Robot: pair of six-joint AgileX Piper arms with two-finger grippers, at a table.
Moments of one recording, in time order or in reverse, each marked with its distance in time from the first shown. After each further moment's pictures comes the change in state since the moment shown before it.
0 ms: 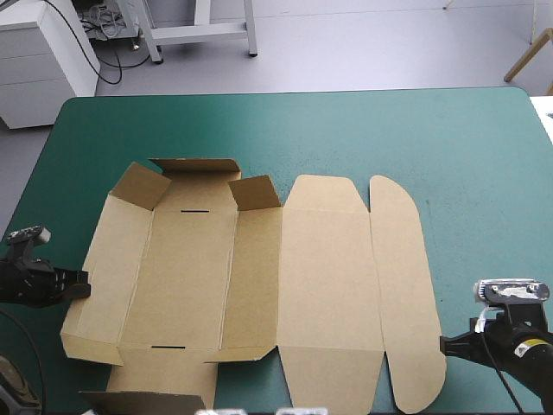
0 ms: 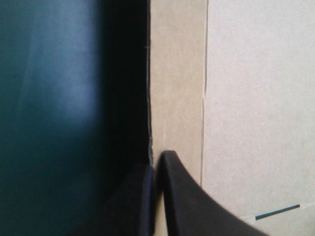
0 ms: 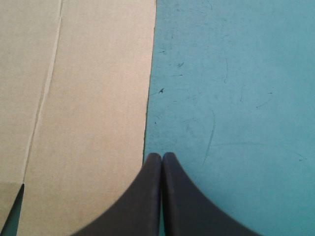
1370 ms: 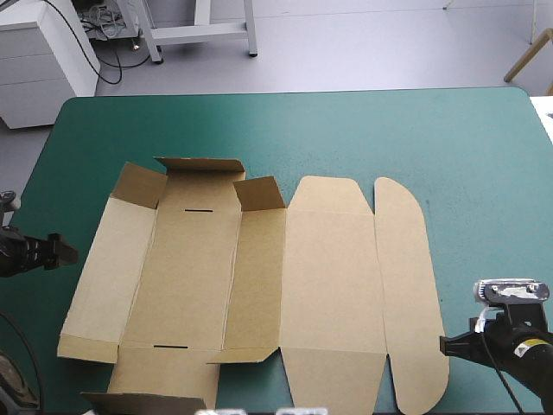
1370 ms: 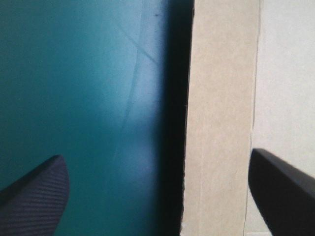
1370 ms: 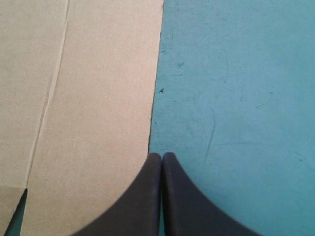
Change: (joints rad) left arm -0.025 0.002 -0.264 0.137 0.016 -0.149; right arm 0.000 0.000 0.001 0.000 0.000 0.000
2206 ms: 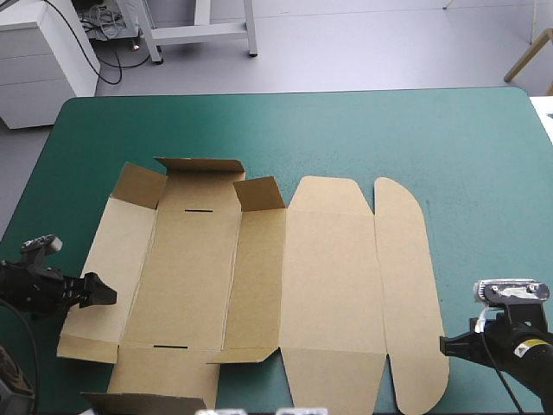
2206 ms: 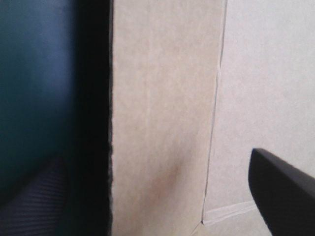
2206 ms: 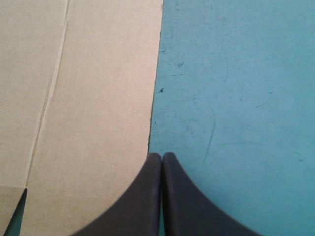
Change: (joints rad) left arm 0.000 0.055 0.292 -0.091 -0.011 0.119; right arm 0.000 0.000 0.000 0.000 0.000 -0.001
